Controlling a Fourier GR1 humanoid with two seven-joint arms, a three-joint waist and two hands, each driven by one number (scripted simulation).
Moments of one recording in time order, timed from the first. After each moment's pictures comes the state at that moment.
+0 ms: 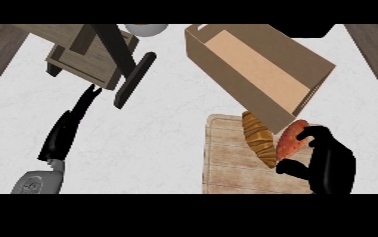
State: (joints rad) left arm -0.10 0.25 0.02 -1.36 -0.23 -0.04 -0.02; right arm 0.15 -0.04 0.07 -1.65 1.31 -0.49 0.41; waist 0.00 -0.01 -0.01
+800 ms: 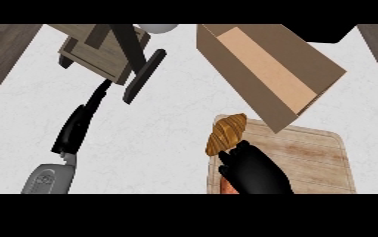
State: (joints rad) left arm -0.14 0.22 -0.02 -1.36 -0.25 -0.05 -0.03; right arm -0.02 -0.26 0.60 -1.80 1.35 0.06 -0.18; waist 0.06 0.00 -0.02
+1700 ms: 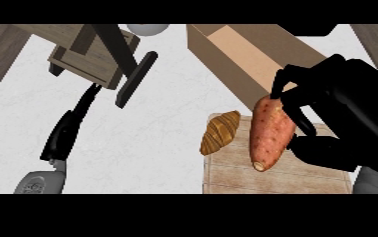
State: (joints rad) left arm -0.10 0.23 0.03 -1.37 -0.25 -0.05 -0.06; right arm -0.51 -0.17 0.03 -2.11 0.93 0.71 0.00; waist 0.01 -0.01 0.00
